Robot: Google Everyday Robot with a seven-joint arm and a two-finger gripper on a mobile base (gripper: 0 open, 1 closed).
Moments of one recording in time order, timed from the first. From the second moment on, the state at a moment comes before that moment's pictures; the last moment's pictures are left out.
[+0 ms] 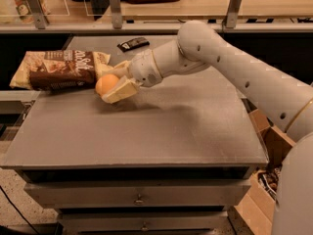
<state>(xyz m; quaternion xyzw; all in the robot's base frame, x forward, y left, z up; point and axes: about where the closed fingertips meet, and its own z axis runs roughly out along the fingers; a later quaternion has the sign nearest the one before) 0.601 0.122 0.852 -0.65 0.52 0.38 0.40</state>
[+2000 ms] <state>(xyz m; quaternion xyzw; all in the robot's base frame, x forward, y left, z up) 0.616 0.095 0.833 -0.62 0.56 0.34 0.43</state>
